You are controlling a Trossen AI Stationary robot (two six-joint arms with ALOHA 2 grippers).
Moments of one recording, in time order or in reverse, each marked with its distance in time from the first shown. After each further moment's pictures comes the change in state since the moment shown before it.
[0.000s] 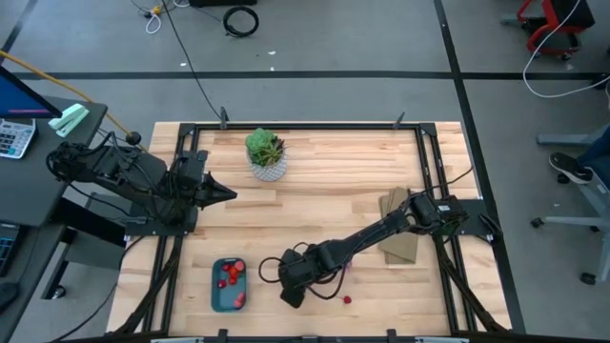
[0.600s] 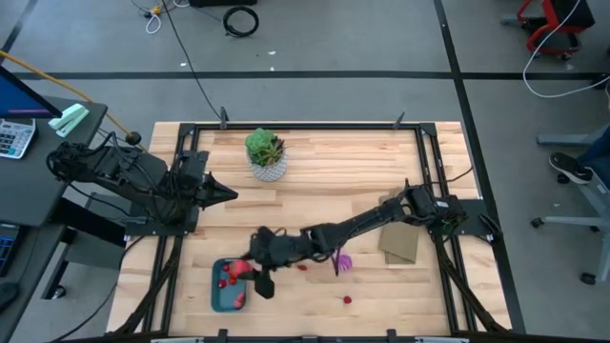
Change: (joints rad) left arm 0.000 0.006 0.000 0.020 0.001 -0.049; right arm -0.095 -0.007 0.007 0.781 0.031 -0.523
